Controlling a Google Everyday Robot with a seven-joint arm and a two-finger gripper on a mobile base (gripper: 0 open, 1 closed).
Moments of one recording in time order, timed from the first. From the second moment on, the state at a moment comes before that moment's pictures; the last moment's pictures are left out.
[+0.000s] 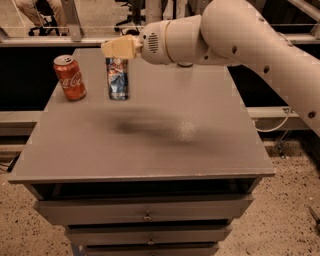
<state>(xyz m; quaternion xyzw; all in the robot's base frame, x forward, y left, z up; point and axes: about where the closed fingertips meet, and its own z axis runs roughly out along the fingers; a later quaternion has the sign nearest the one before) 0.628 0.076 0.995 -0.27 0.76 0.39 0.45</state>
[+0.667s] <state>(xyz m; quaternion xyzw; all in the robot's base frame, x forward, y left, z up) 0.614 0.098 0.991 -0.36 0.66 0.37 0.55</state>
